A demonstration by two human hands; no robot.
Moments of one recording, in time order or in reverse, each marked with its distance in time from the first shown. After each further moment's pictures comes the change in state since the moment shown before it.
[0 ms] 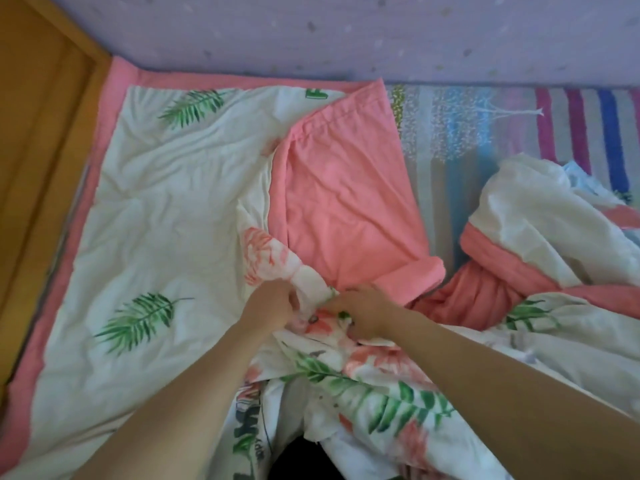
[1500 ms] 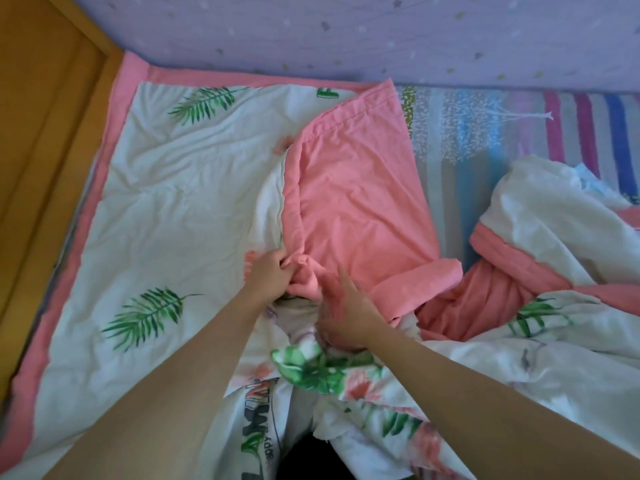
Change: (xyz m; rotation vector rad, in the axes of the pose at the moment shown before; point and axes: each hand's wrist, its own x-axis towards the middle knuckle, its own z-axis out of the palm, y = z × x) left_hand 0.020 -0.017 -0.024 -0.294 0.281 0.032; right_hand 0.028 -0.036 0.035 0.643 0.291 0.290
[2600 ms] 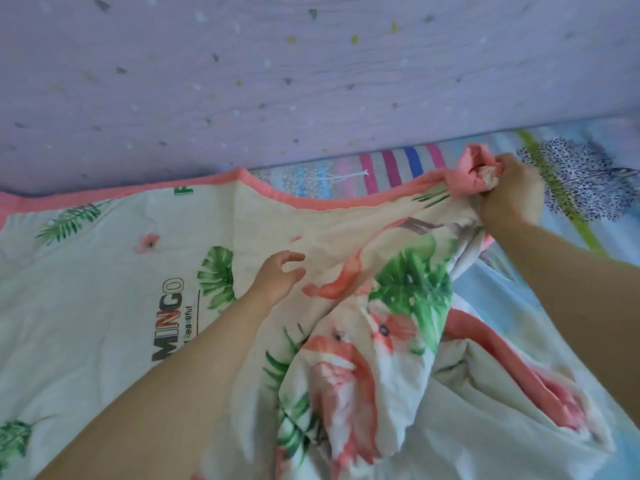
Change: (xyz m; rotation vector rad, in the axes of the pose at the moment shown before) left_hand 0.007 0.302 0.148 -0.261 -0.106 0.193; right_hand -0.139 0.213 -0.460 -0.125 1.226 0.149
